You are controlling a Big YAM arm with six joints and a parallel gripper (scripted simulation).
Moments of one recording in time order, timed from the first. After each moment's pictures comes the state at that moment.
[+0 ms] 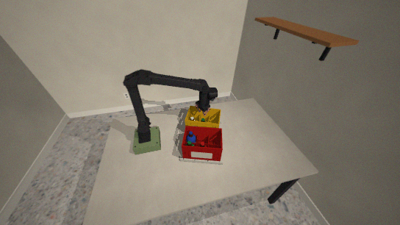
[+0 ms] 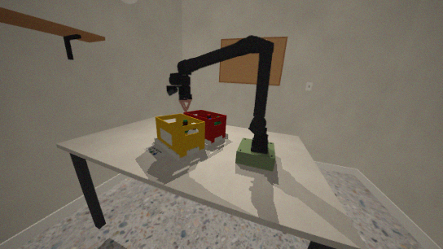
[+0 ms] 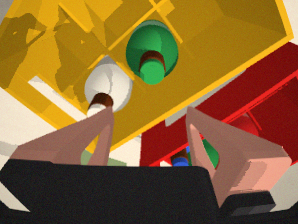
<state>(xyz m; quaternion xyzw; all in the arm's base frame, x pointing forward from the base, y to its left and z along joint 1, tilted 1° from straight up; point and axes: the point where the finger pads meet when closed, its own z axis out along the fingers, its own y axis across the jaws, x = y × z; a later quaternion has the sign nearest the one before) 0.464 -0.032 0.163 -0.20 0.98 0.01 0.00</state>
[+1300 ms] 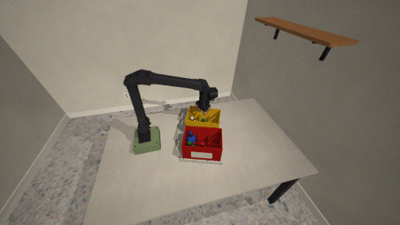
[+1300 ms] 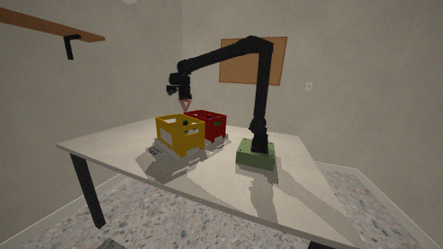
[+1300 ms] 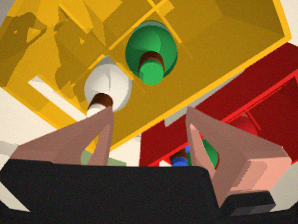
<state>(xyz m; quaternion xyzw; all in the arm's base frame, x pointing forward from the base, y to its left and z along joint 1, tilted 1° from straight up) 0.465 -0.032 0.164 -0.20 0.98 0.01 0.00</state>
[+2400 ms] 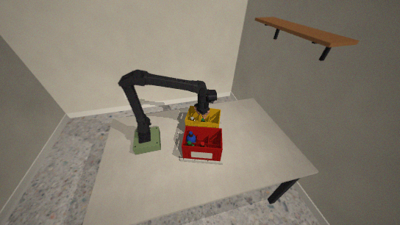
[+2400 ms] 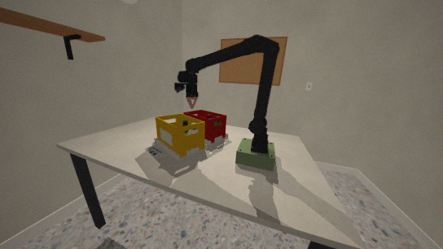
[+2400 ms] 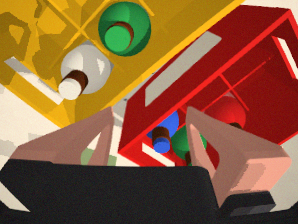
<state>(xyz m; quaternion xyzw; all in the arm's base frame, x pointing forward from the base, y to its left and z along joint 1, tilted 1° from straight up) 0.445 -0.077 0.177 -0.19 0.98 0.00 0.02</state>
